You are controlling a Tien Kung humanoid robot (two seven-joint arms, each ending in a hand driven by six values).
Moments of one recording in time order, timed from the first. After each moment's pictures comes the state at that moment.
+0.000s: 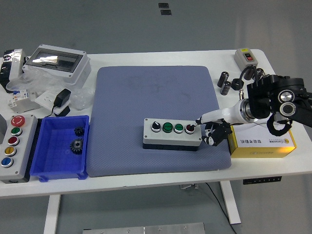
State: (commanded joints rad) left arm -0.06 0.15 -1.54 -0.20 1.41 0.04 0.35; right arm 1.04 -0.70 0.30 1.54 -0.97 0.57 -0.55
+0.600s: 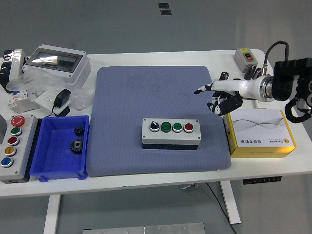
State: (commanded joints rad) left arm -0.05 0.14 -1.54 -0.20 1.41 0.04 0.35; right arm 0.82 -0.72 0.74 1.58 -1.20 0.42 -0.44
